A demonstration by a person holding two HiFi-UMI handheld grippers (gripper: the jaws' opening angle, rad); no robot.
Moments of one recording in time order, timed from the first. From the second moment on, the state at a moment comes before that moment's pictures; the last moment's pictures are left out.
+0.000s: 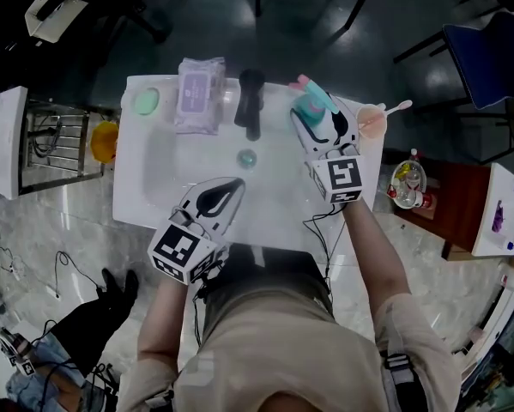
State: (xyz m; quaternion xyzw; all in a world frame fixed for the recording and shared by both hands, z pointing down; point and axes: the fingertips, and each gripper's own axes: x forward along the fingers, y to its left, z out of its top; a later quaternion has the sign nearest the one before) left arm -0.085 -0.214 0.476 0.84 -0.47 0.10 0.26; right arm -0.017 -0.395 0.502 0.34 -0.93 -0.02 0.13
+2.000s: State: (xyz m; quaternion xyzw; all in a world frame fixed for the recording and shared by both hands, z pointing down) left arm -0.084 -0.207 0.479 0.84 -0.47 0.11 0.25; right arm -0.016 -0.389 0.530 0.23 -0.95 0.01 0.19
